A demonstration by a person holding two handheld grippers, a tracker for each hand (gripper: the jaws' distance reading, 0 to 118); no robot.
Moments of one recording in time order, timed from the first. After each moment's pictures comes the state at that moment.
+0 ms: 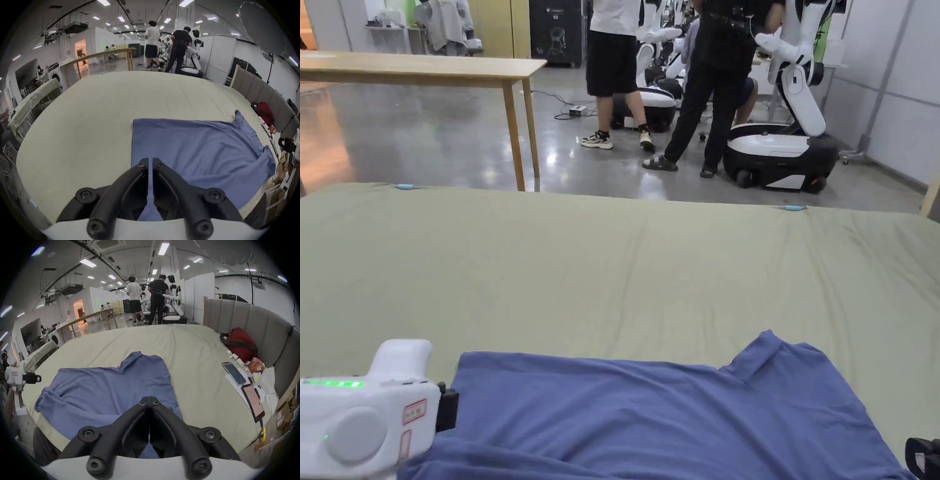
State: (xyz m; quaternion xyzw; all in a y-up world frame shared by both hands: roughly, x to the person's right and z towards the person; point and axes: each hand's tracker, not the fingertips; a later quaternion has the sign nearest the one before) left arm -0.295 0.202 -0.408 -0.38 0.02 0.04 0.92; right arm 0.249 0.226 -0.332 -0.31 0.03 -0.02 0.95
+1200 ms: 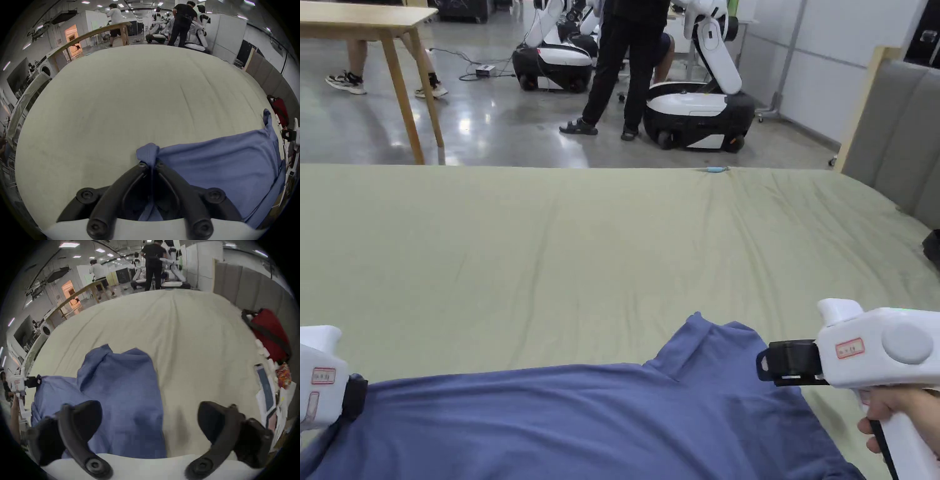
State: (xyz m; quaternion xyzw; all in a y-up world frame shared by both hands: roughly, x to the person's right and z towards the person) left arm -0.282 0.150 -0.550 -0.48 0.02 0.02 0.87; right arm 0.297 0.172 -0.552 -0.49 0.06 -0.05 0.87
